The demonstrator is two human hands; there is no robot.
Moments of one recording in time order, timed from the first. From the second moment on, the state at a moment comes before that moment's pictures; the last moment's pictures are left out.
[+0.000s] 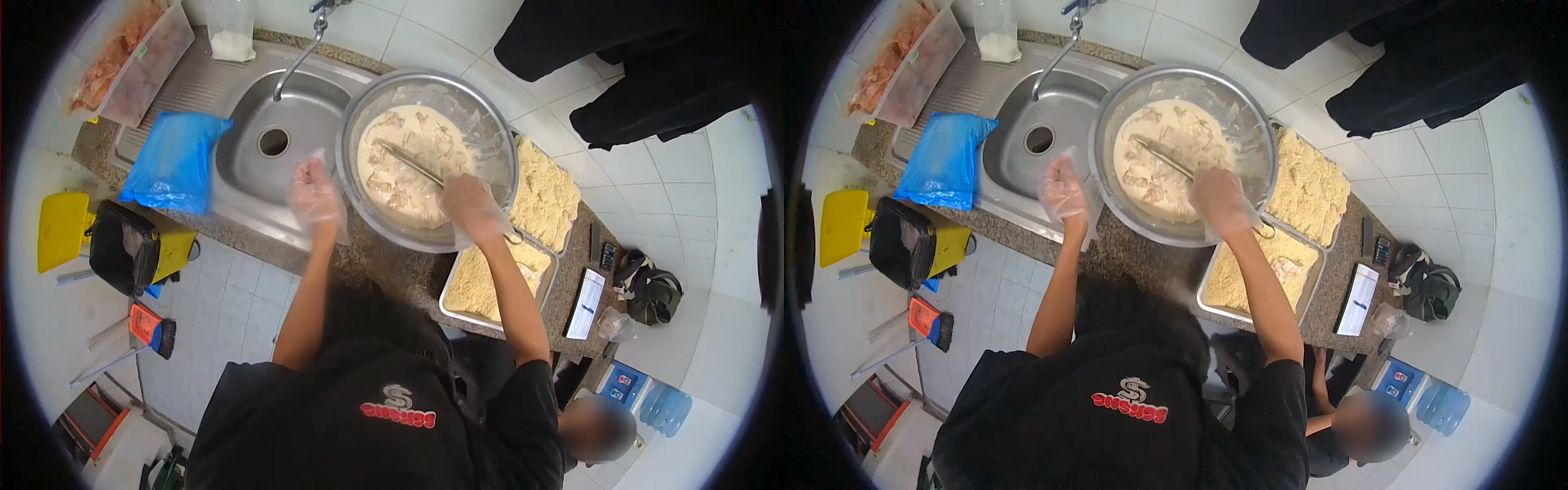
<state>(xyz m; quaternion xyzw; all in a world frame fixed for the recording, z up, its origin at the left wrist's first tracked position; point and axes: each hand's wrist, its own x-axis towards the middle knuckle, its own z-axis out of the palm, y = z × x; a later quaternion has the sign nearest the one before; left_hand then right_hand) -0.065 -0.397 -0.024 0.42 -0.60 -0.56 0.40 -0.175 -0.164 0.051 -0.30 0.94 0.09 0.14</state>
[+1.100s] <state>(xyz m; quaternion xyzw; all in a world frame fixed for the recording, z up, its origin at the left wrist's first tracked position) -0.115 -0.418 -0.091 0.36 -0.79 -0.45 0.20 -0.114 0.007 0.146 -0.02 0.99 -0.01 0.15</state>
